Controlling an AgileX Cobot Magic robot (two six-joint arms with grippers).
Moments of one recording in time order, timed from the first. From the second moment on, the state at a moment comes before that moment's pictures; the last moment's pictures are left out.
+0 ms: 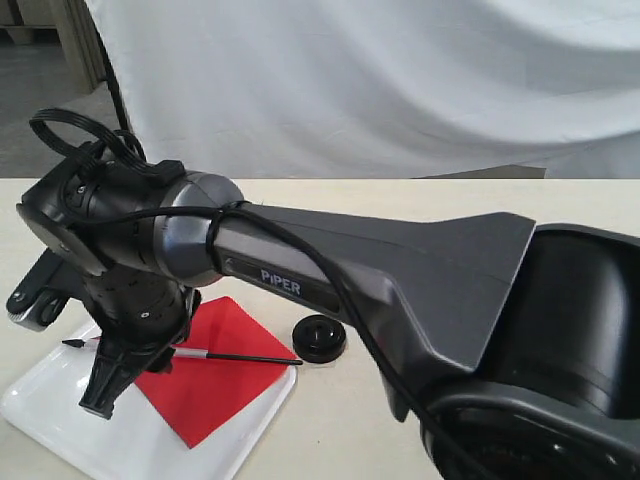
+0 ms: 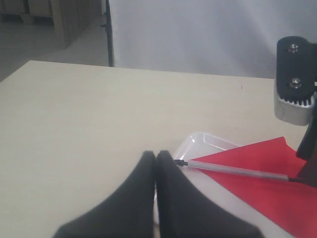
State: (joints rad) left arm -0.06 0.00 0.00 0.16 0.32 -0.25; right arm 1.04 2.34 -2.10 -0.23 1.20 -0.17
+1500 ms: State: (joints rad) left arm -0.06 0.00 0.00 0.16 0.32 -0.25; right arm -0.09 0.75 -0.63 0.06 0.29 0.02
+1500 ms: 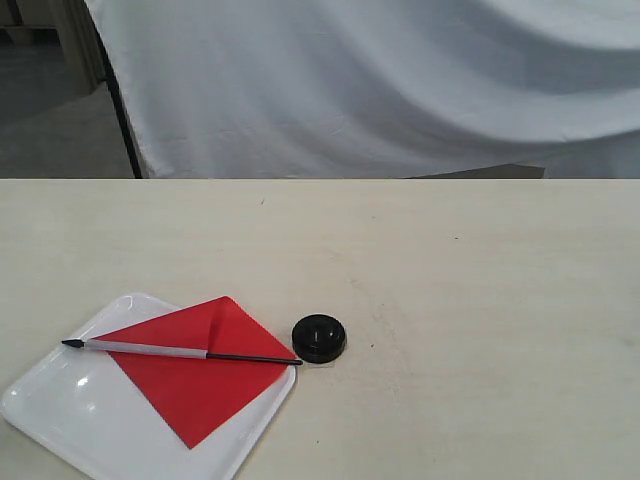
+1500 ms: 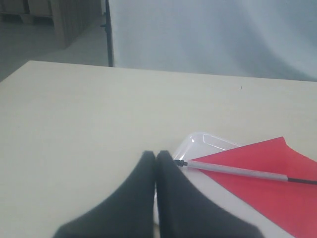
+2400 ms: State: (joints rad) left arm -0.06 0.00 0.00 0.16 0.33 -0.25; right arm -0.06 0.00 -0.40 0.06 0.18 0.09
